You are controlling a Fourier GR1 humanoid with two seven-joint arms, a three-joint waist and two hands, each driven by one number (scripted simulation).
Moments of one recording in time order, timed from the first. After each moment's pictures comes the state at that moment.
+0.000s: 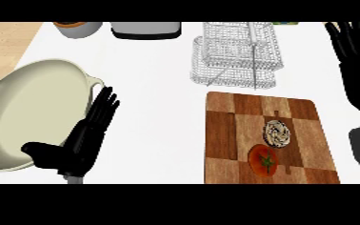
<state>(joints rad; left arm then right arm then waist) 0.02 0.29 -0.32 -1.66 0.39 0.20 -0.01 -0.33 -0.45 -0.05 -1.66 -0.47 -0.11 0.03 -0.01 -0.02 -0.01</state>
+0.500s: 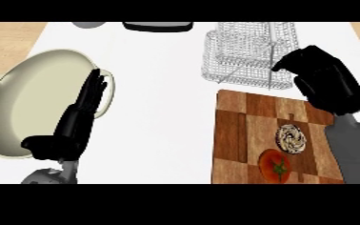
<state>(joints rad) -0.08 0.34 -0.29 -1.65 0.24 0.29 -0.04 -0.36 -0.39 0.00 -1.46 -0.81 0.34 0.07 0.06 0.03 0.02</state>
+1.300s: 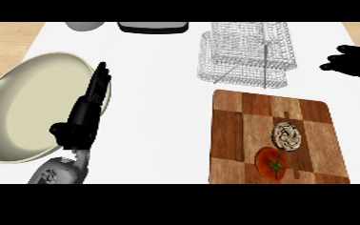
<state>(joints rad) -0.16 0.30 -0.31 -1.58 0.14 0.38 -0.01 -0.47 -0.72 -0.05 -1.27 -1.15 1.16 0.24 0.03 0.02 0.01</state>
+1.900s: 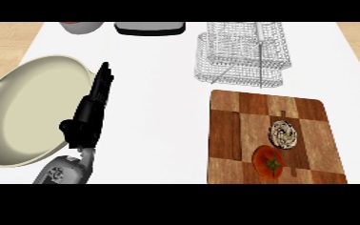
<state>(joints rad) -0.17 0.28 -0.32 -1.56 0.11 0.41 0.01 -0.58 -0.82 -0.26 -1.61 -0.85 1.24 0.26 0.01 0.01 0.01</state>
